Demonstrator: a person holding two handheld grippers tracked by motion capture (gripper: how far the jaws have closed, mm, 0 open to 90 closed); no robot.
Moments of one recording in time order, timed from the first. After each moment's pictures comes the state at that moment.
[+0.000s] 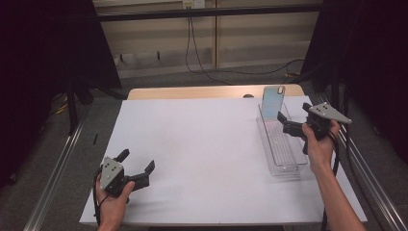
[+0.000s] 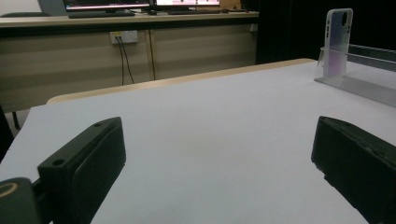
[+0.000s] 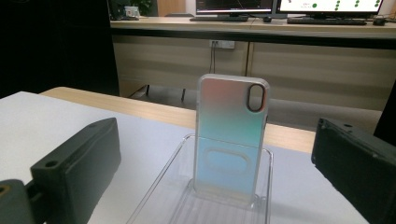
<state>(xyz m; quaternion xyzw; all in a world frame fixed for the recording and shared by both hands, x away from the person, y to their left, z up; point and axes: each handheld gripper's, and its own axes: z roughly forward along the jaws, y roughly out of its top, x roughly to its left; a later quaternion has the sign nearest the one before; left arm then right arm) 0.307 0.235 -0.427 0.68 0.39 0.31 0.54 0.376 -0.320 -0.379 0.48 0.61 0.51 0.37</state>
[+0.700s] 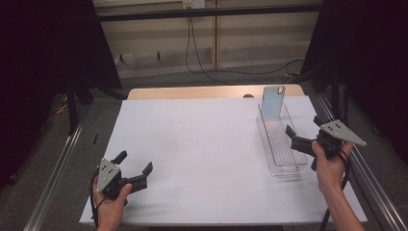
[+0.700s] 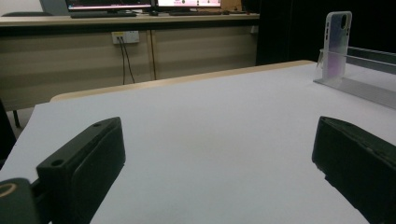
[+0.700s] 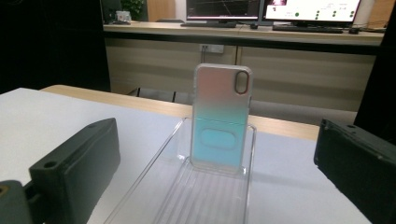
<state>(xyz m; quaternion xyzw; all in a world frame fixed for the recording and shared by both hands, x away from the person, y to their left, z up) 0.302 0.239 -0.426 0.67 0.39 0.31 0.55 0.322 -0.326 -0.383 0.48 0.60 0.50 0.40</state>
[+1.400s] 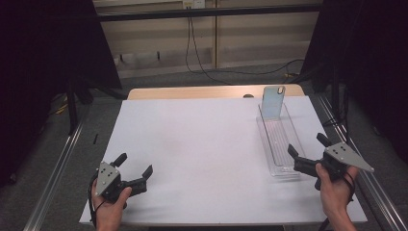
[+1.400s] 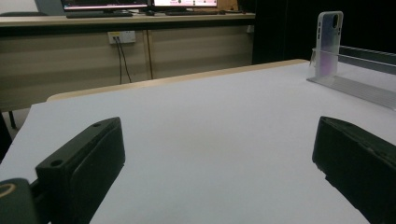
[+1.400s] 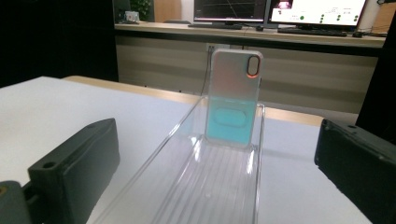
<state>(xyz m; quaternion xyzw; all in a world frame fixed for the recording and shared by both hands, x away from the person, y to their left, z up) 0.294 0.240 -0.425 0.68 0.38 0.31 0.55 0.271 -0.319 -0.399 0.47 0.61 0.50 0.40</state>
